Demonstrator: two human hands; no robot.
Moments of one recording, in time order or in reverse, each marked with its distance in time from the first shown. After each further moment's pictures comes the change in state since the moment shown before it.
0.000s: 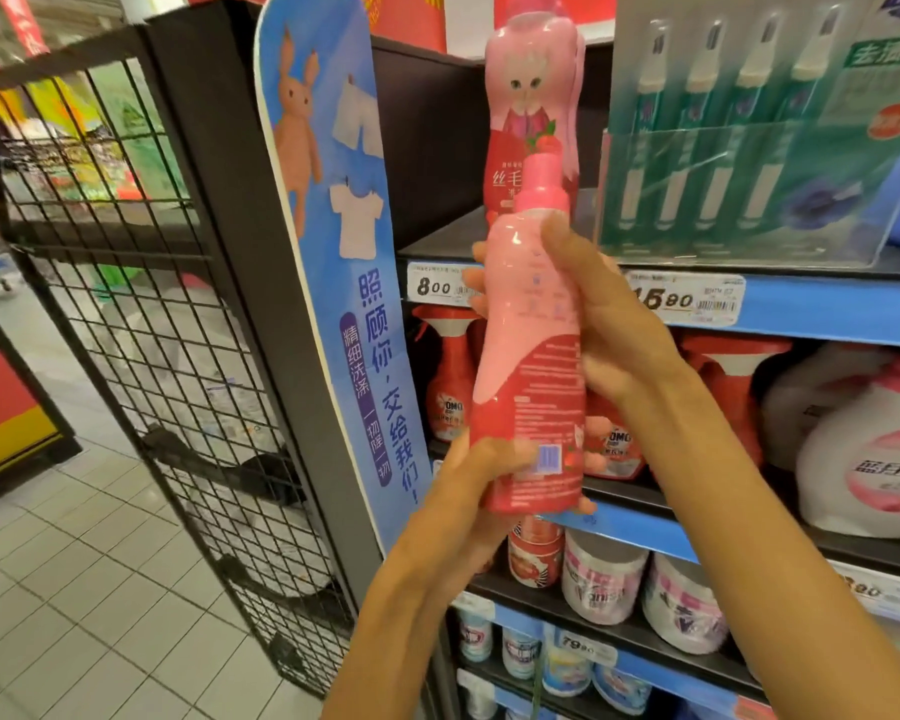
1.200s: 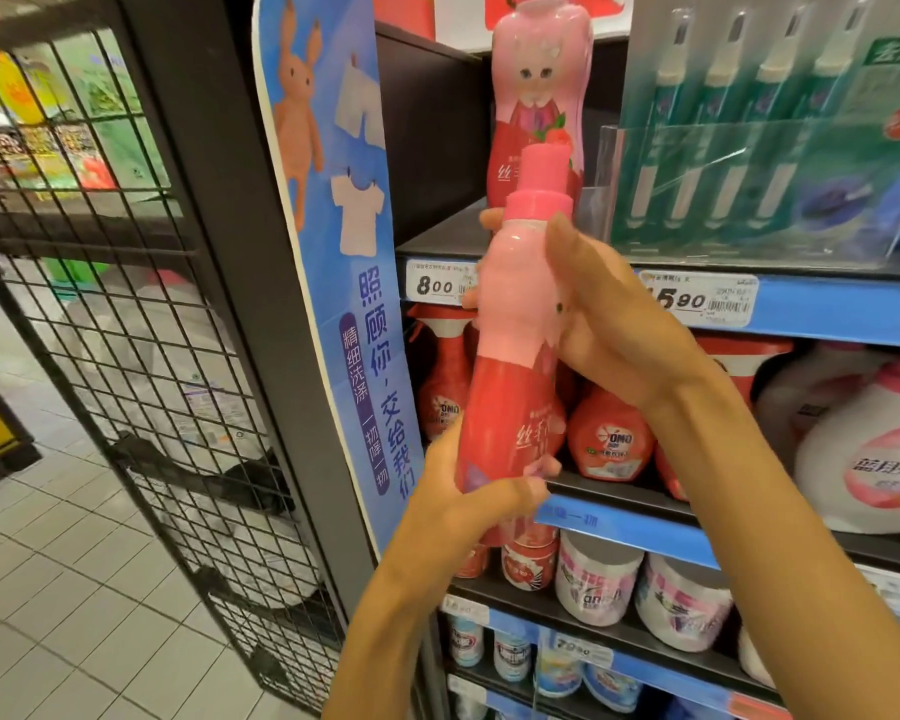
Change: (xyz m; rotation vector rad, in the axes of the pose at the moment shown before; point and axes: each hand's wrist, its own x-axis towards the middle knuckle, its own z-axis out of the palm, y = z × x) left_hand -0.006 -0.001 -0.023 0.319 0.125 0.087; right_hand 0.003 -0.001 0.008 -0.235 -0.070 -0.033
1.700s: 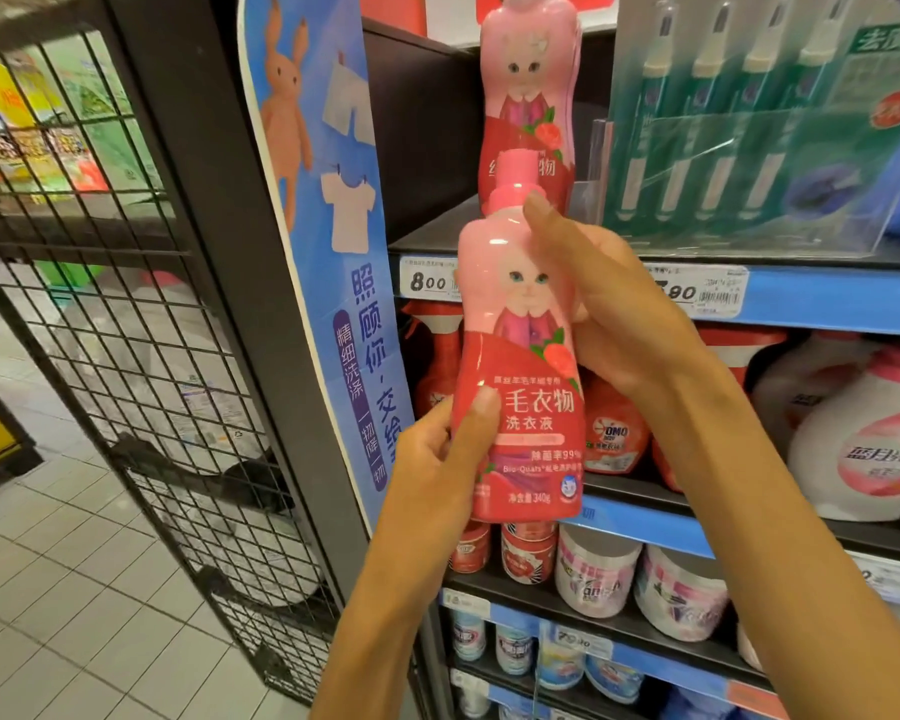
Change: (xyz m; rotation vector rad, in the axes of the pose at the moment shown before) left_hand -0.001 0.022 0.007 -0.041 0.147 -0.053; right_hand 0.000 -0.002 -0.001 -0.058 0.145 0.025
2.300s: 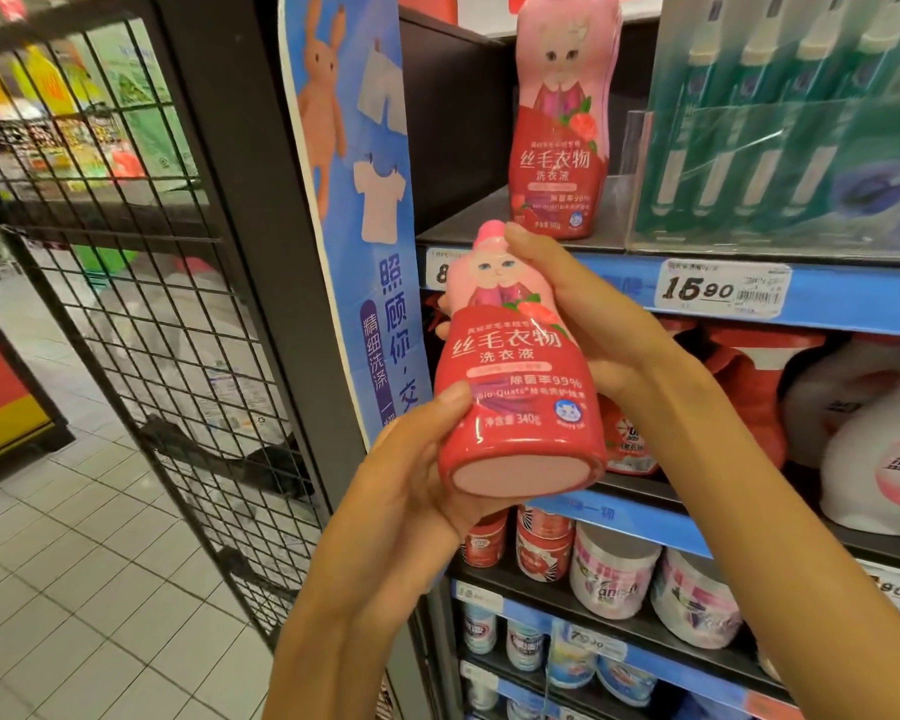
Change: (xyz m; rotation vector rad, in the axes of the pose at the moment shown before) left_hand -0.024 0.031 -0.015 -0.498 -0.126 -0.067; right_hand 0.014 0.015 0.017 0.206 -0.035 0.451
